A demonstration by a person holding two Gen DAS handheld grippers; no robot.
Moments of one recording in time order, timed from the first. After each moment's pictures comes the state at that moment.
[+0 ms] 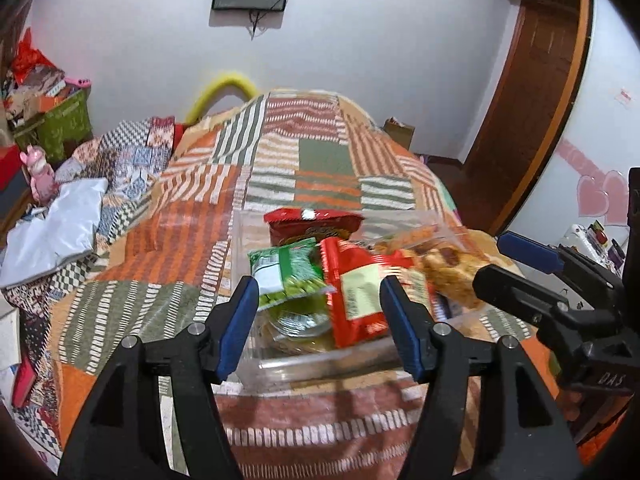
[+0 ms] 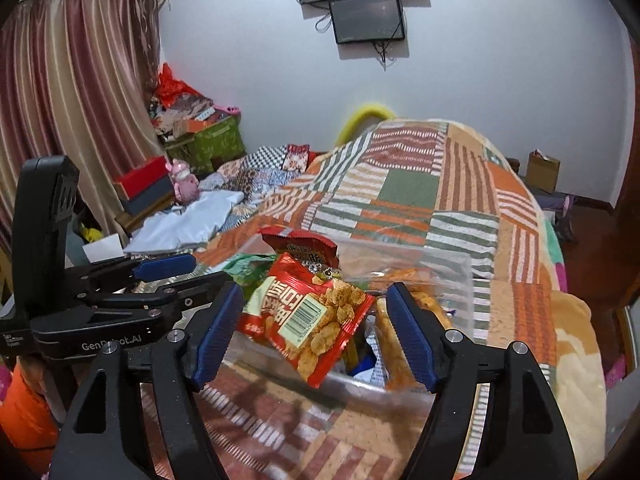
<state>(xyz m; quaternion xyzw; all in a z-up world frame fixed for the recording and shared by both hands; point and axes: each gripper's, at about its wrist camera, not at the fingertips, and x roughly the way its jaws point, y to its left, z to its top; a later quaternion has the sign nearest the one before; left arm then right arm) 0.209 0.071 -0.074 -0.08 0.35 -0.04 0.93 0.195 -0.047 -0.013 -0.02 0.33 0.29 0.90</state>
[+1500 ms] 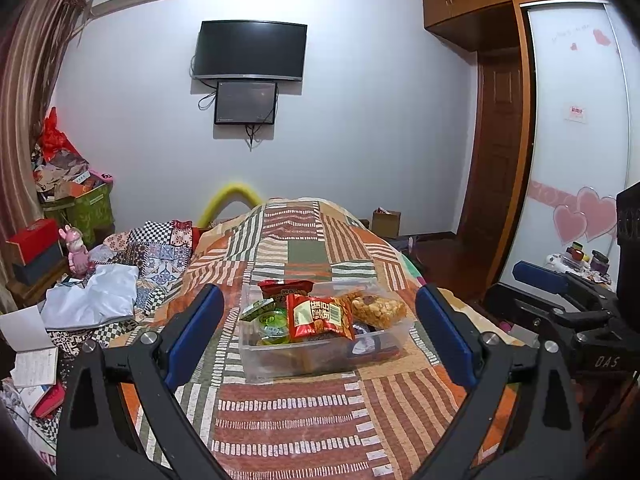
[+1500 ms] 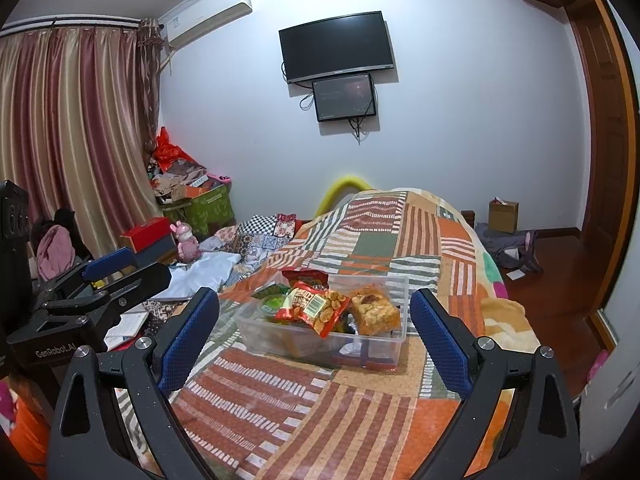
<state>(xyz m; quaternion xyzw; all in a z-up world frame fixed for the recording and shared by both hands) 0.049 0.025 0.012 -0.04 0.17 -0.03 0.98 0.067 -0.104 0.047 0.02 0.21 0.25 0.95</state>
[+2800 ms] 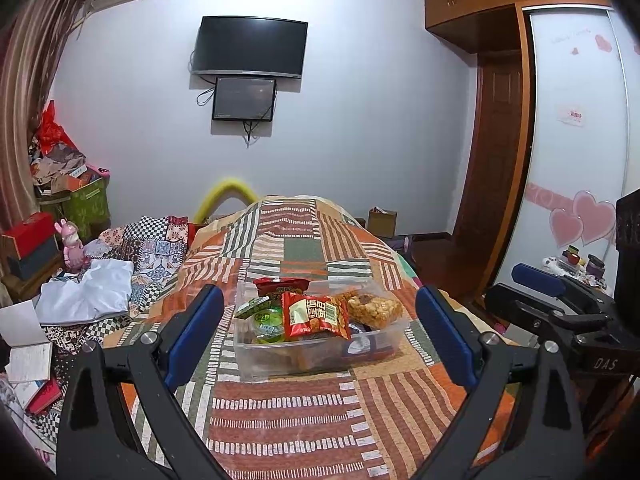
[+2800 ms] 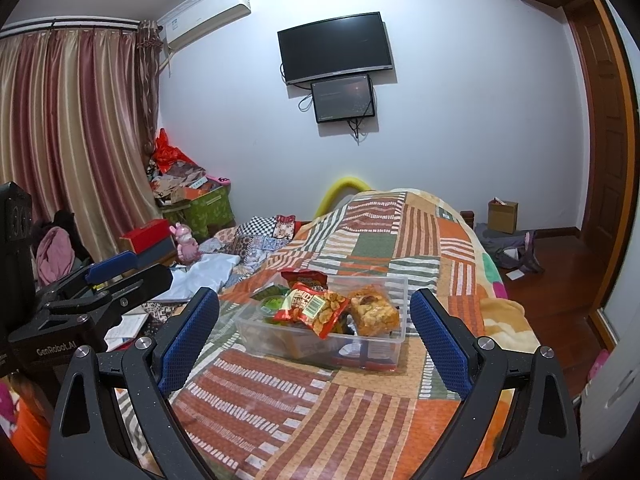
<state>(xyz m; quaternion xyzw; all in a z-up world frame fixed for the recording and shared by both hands) 0.053 0.025 0.010 -0.05 0.18 -0.03 0.98 0.064 -0.106 0.049 0.02 0.21 0.24 0.95</state>
